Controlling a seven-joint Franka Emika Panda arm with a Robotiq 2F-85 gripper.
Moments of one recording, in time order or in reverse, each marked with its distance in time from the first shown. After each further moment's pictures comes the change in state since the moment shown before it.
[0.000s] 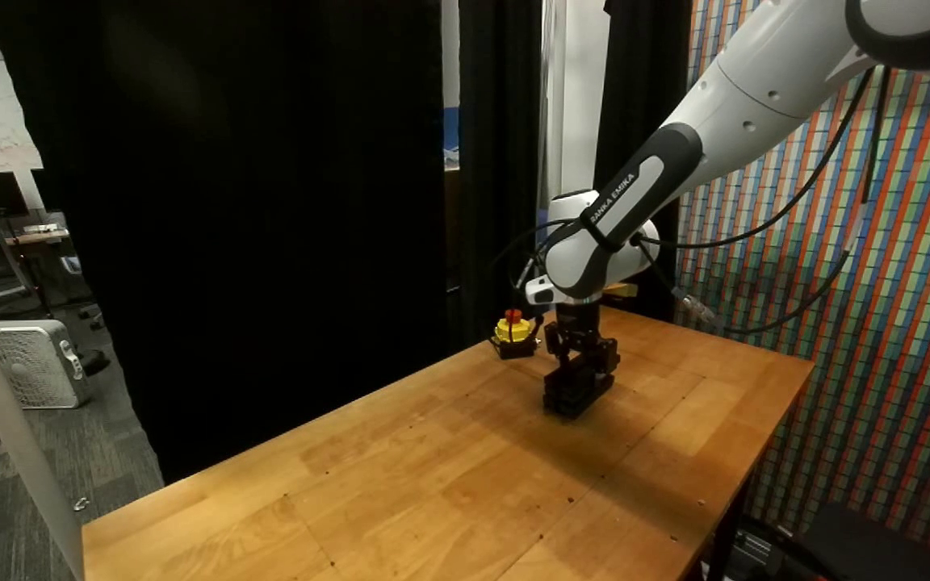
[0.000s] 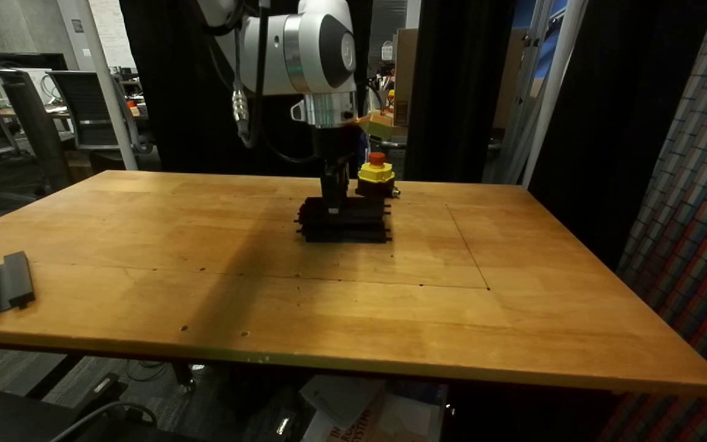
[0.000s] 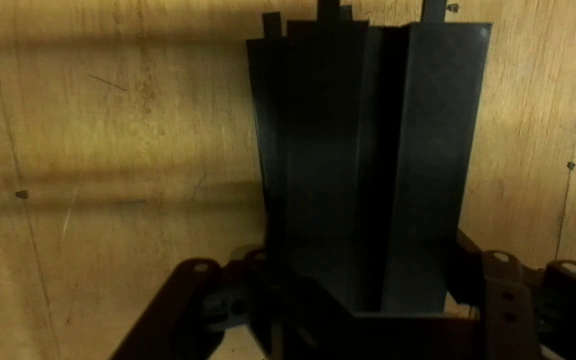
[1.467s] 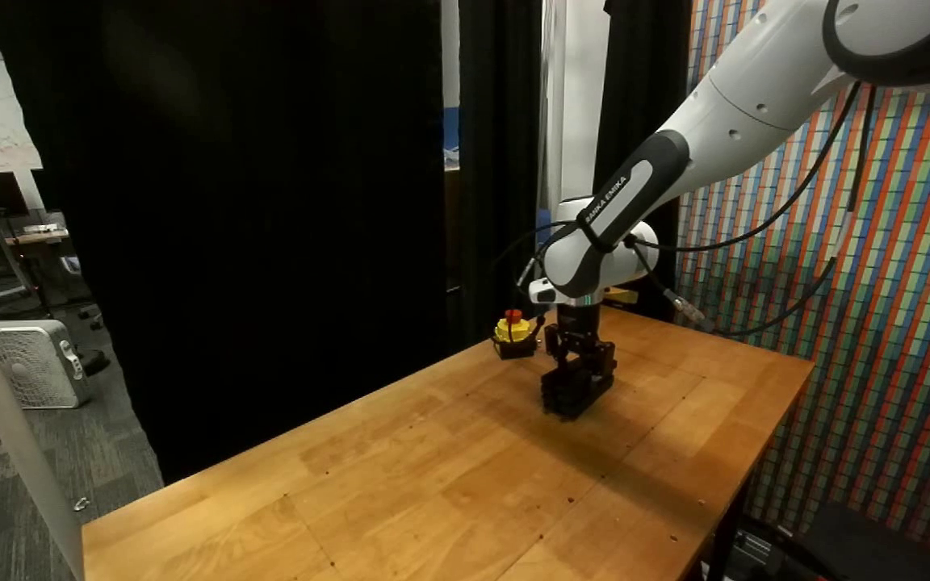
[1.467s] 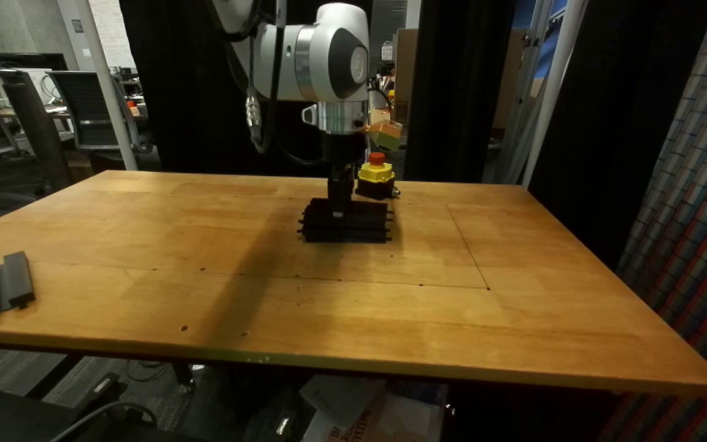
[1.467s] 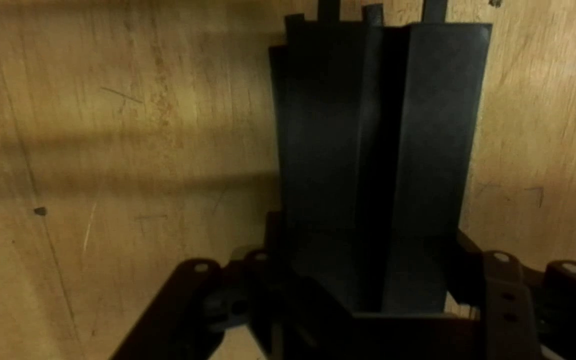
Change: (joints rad) arm -0.025 0.046 0.000 0.035 0.098 0.025 -0.074
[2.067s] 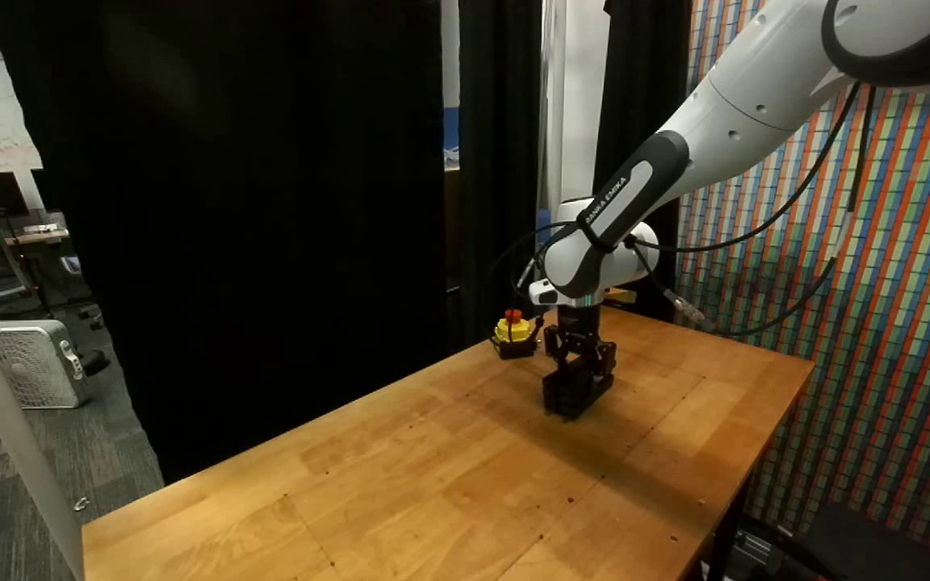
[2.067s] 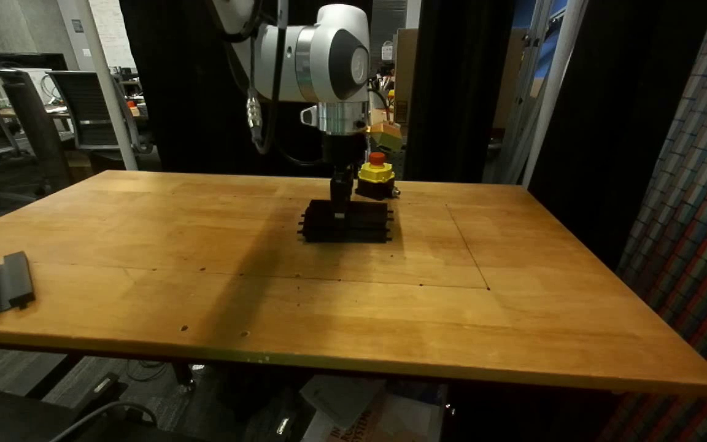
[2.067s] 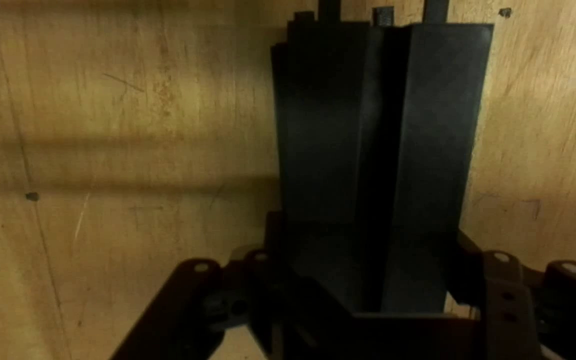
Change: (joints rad) arm -0.001 0.002 0.000 0.000 0.000 -0.001 -0.060
